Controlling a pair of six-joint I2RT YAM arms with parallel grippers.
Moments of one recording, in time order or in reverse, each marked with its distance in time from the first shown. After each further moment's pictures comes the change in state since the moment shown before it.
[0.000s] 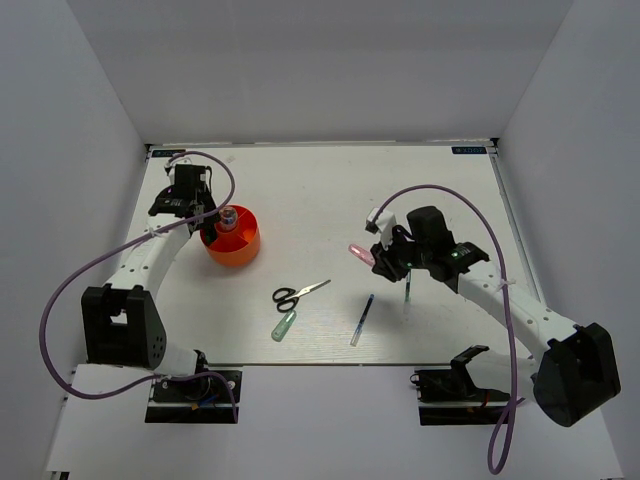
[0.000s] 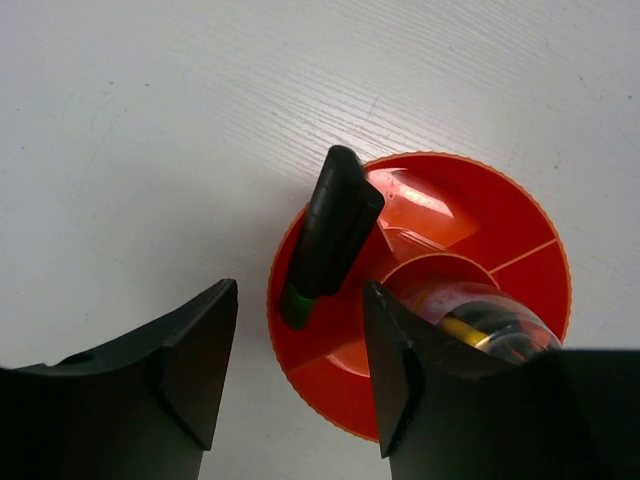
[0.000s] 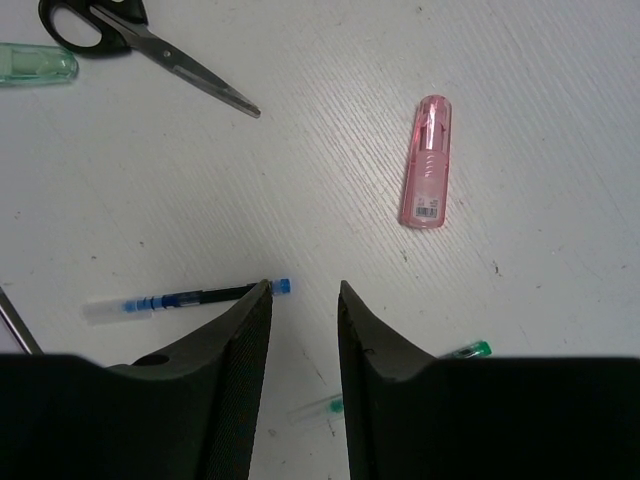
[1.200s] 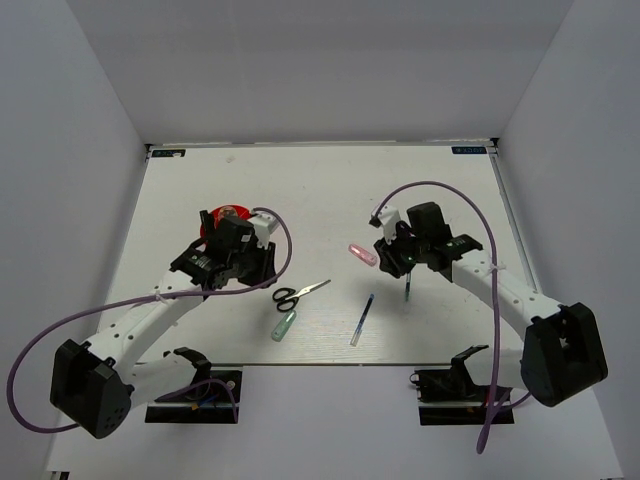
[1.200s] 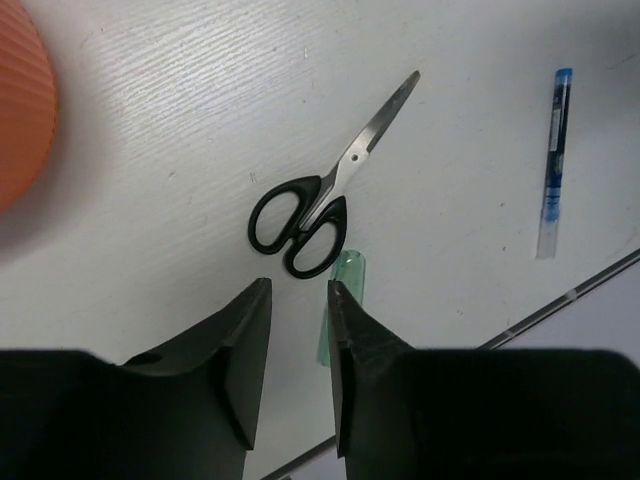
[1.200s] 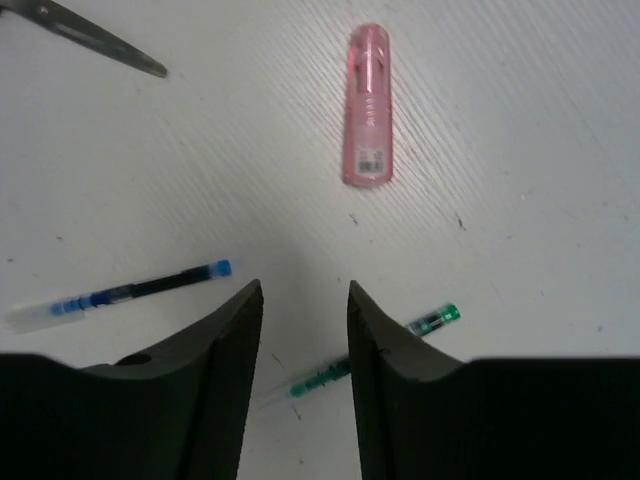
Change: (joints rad) left arm -0.442 -0.352 -0.310 -0.030 0.491 0.178; right arm -0.063 0.108 0.023 -0.010 0.047 0.009
